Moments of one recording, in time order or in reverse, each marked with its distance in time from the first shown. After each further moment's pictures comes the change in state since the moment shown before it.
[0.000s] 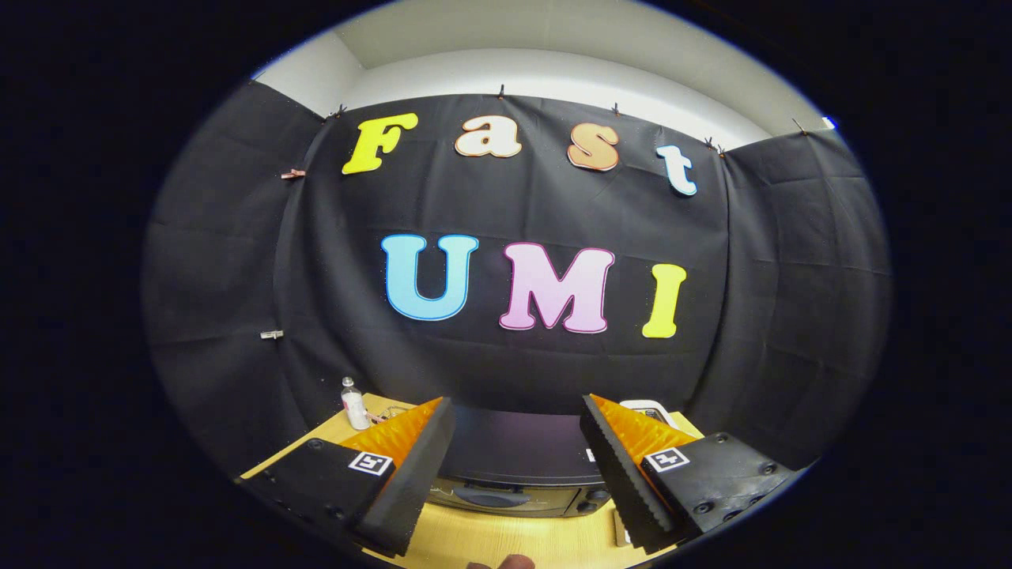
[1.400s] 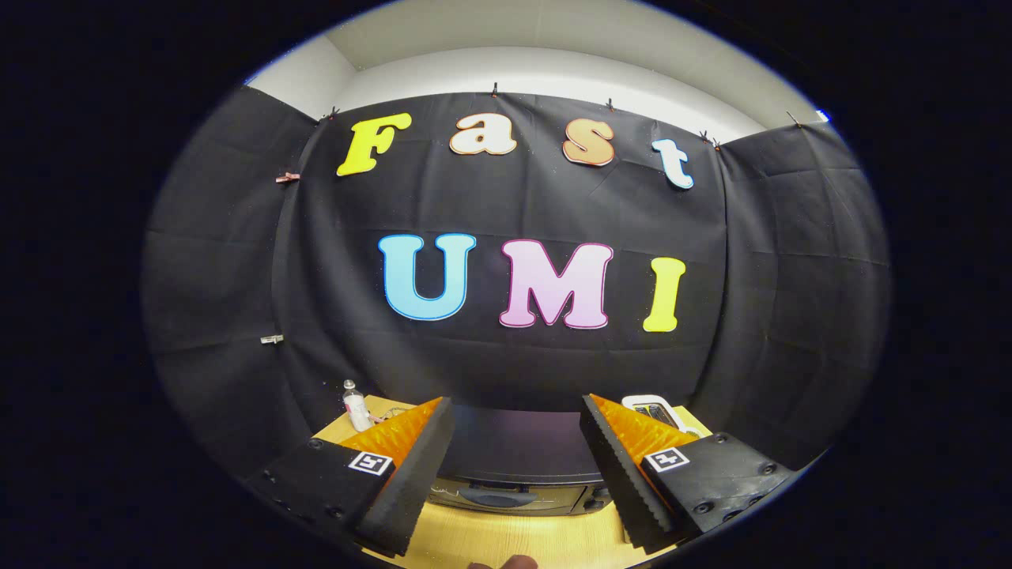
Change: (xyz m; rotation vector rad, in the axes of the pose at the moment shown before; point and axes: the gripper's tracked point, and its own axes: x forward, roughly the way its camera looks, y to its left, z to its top) arm 0.004 0.001 0.002 0.034 0.005 -0.008
